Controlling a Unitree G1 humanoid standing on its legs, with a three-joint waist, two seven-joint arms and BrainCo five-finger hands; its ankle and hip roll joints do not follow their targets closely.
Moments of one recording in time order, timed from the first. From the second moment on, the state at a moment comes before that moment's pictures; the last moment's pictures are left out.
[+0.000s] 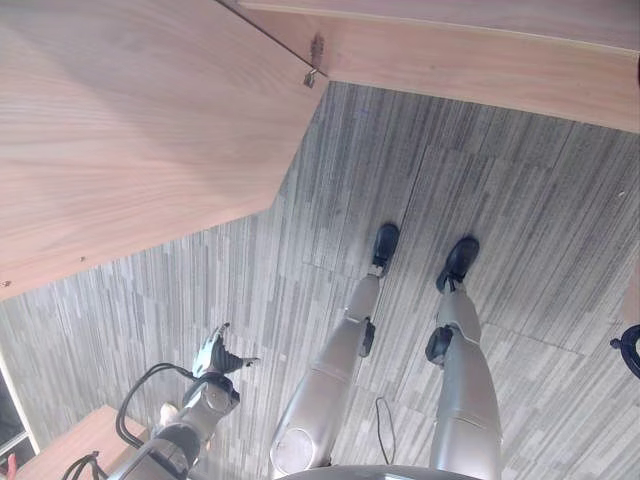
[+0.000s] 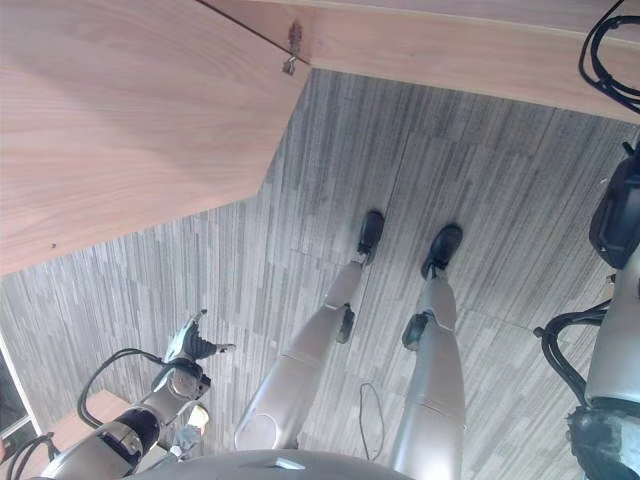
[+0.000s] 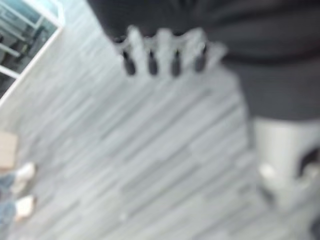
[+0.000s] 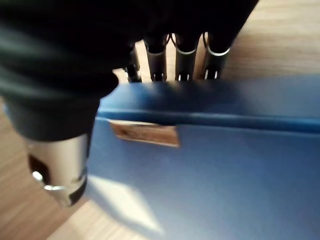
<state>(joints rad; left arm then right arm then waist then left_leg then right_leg) -0.21 0.34 -0.51 1.04 0.05 -0.11 0.29 -1.75 -0.82 0.11 1.28 1.44 -0.42 -0.37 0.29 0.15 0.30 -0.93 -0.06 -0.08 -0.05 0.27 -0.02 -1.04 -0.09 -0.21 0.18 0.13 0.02</state>
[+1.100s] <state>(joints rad) -0.30 0.34 -0.59 1.14 0.05 -0.09 0.28 -1.83 -0.84 0.29 1.60 1.22 -0.09 -0.54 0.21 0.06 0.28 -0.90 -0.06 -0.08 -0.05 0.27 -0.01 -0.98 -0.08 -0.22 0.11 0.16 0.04</state>
